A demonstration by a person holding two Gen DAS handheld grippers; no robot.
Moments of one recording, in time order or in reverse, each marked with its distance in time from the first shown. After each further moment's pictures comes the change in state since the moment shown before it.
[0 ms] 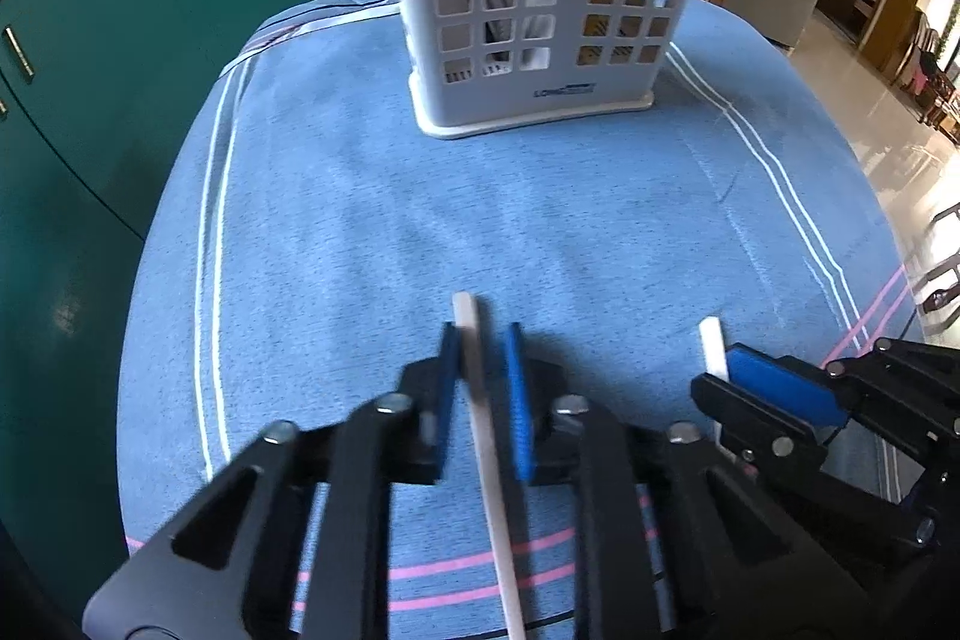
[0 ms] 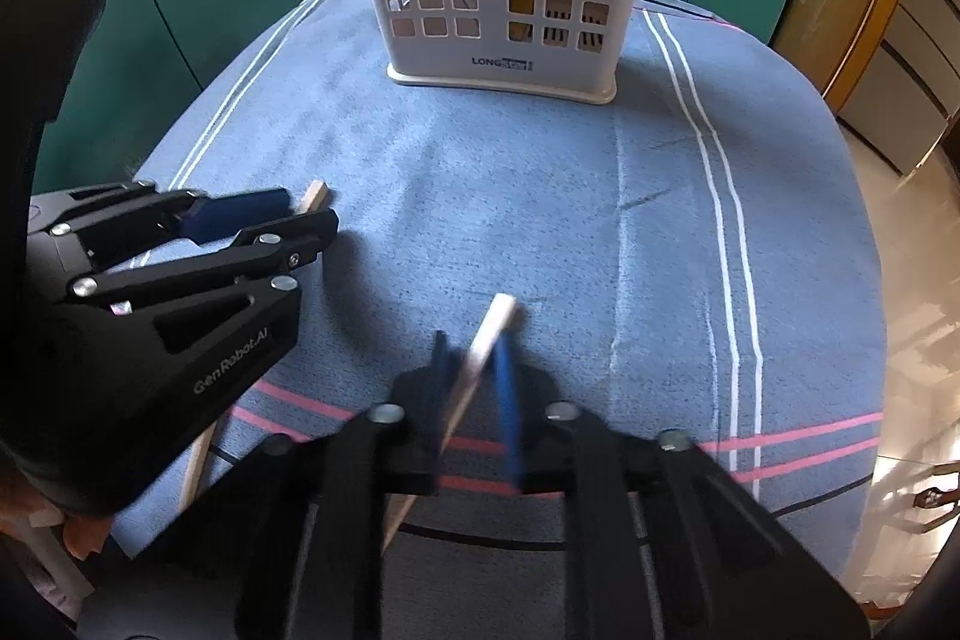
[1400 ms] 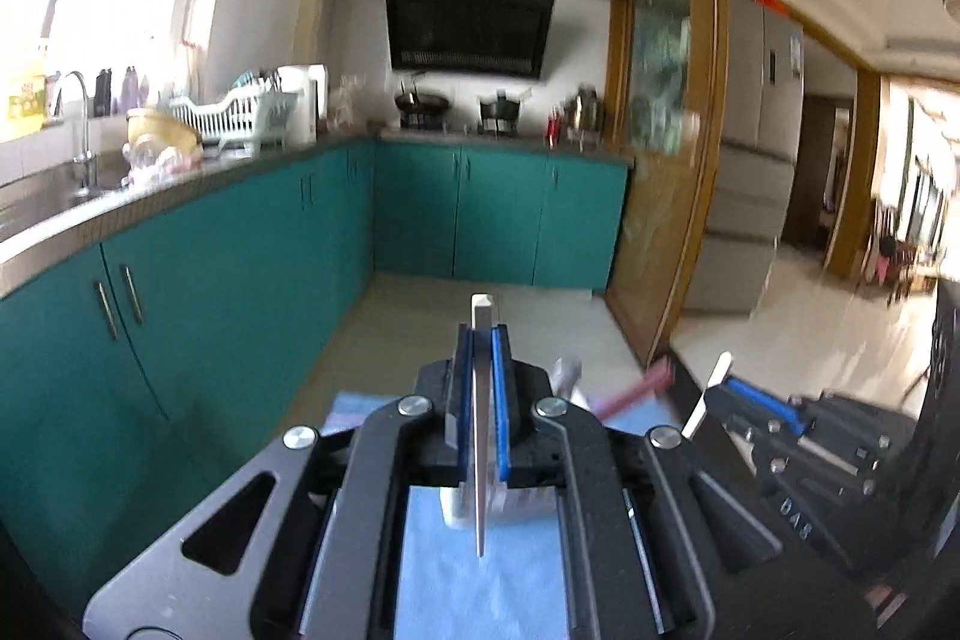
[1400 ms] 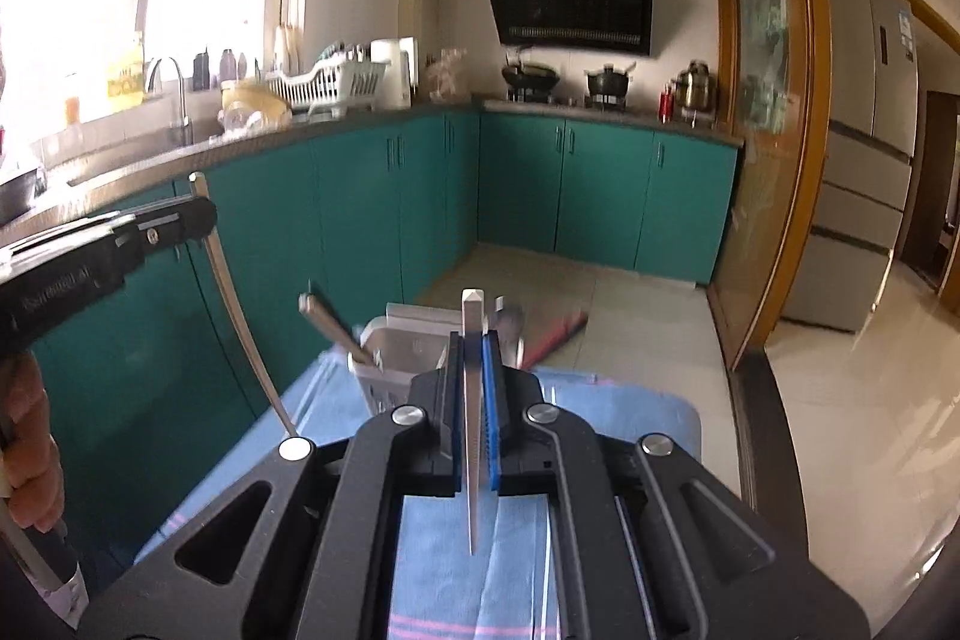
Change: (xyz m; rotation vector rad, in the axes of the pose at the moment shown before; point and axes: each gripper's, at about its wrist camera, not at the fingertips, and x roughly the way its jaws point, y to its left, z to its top) left arm -0.291 0.021 0.089 -0.101 -0.739 -0.026; right arm -0.236 -0.026 0.080 -0.030 -0.694 -0.063
